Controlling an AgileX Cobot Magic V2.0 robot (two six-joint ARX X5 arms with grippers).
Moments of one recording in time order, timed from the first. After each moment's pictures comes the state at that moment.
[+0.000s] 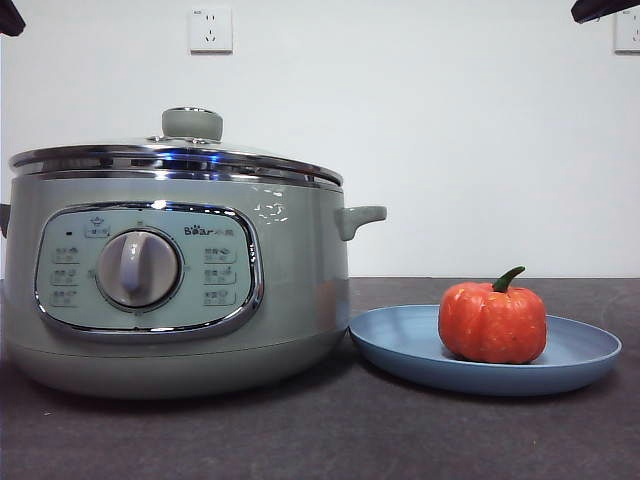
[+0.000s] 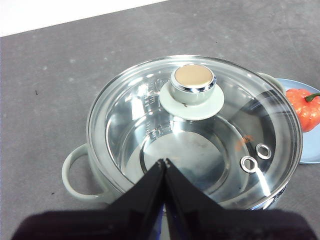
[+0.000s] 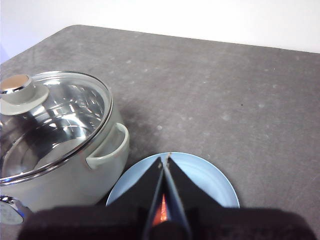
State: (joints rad) left arm -0.57 0.63 0.77 -0.60 -0.16 -0.07; right arm 0.44 0.66 0.72 -0.40 -0.04 0.03
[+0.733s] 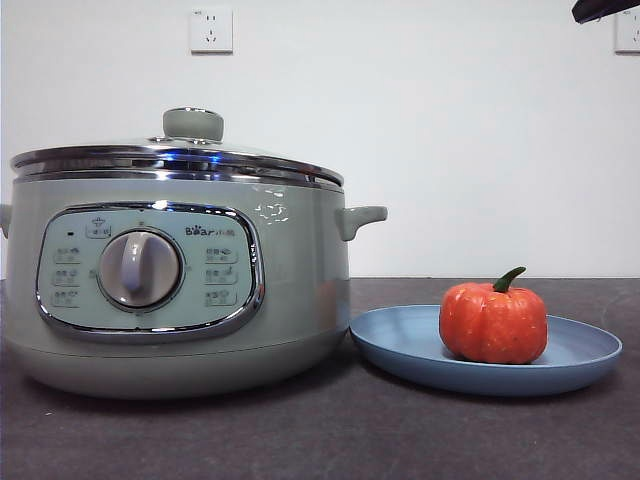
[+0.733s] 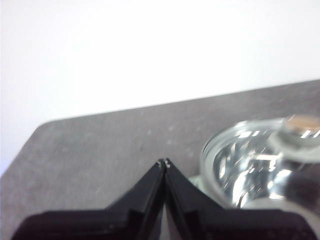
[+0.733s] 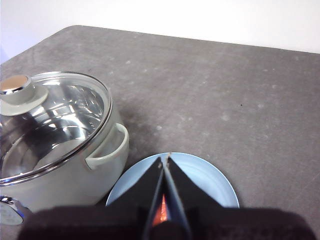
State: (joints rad) left arm -0.12 0.18 0.44 -0.34 -0.03 0.08; right arm 0.44 0.66 0.72 -0.40 -0.04 0.03
